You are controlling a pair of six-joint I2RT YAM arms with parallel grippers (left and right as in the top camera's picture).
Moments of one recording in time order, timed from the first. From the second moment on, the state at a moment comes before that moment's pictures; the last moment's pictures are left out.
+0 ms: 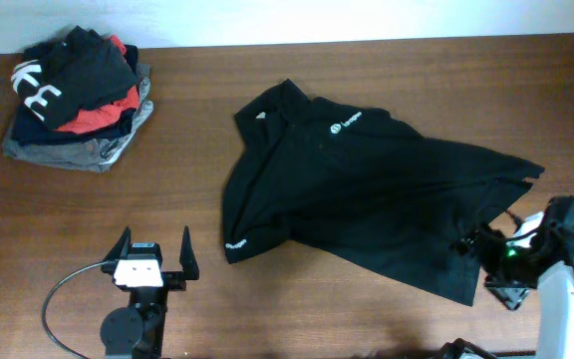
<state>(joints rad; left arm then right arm) -0.03 0.01 0.01 -0.08 -0.02 0.01 -0.56 1.14 0.77 -1.10 -0.31 0.31</state>
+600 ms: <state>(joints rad) -0.03 0.01 0.01 -0.08 -0.01 0.01 -0.56 1.17 0.65 -1.02 -0.09 0.54</state>
